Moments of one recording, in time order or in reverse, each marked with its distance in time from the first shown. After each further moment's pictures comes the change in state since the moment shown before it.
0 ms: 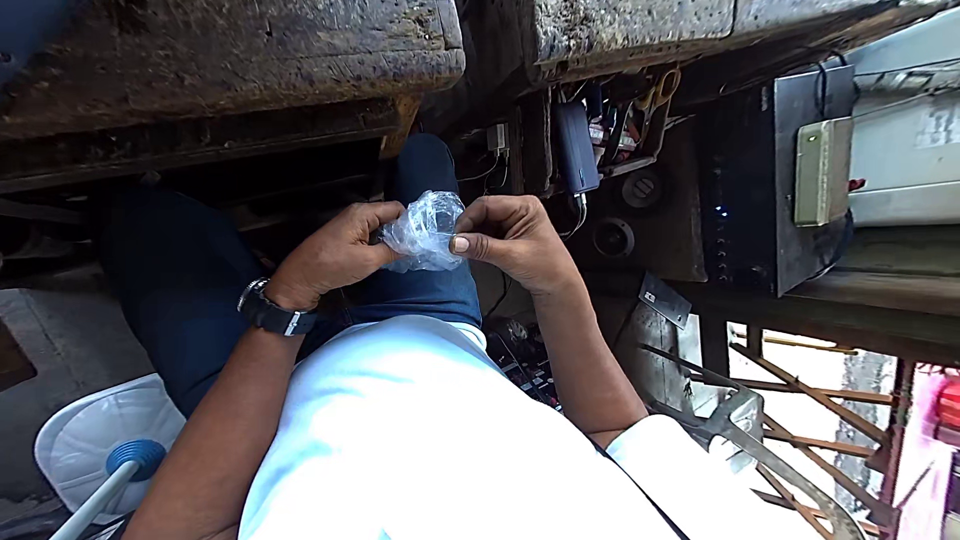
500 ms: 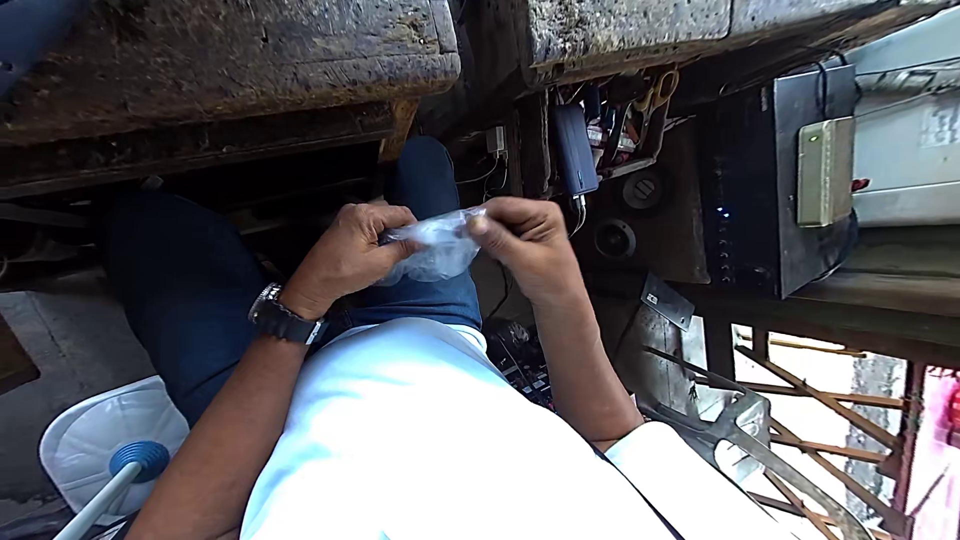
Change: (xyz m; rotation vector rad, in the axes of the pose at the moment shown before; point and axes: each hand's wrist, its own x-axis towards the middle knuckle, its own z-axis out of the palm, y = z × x) left_hand 0.003 0.004 0.013 0.279 0.181 0.056; right_hand -0.007 -0.009 0.007 -0.102 0.159 -0.081
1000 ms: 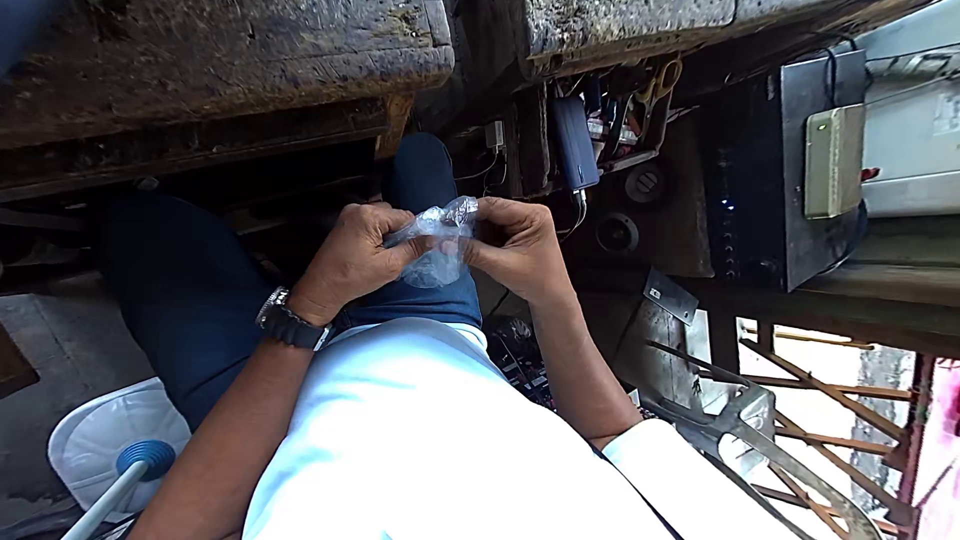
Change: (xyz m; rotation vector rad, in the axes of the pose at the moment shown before) left_hand 0.003 0.009 0.011 0.054 0.061 0.002; right_hand -0.005 0.011 0.004 -0.063 0.033 -0.020
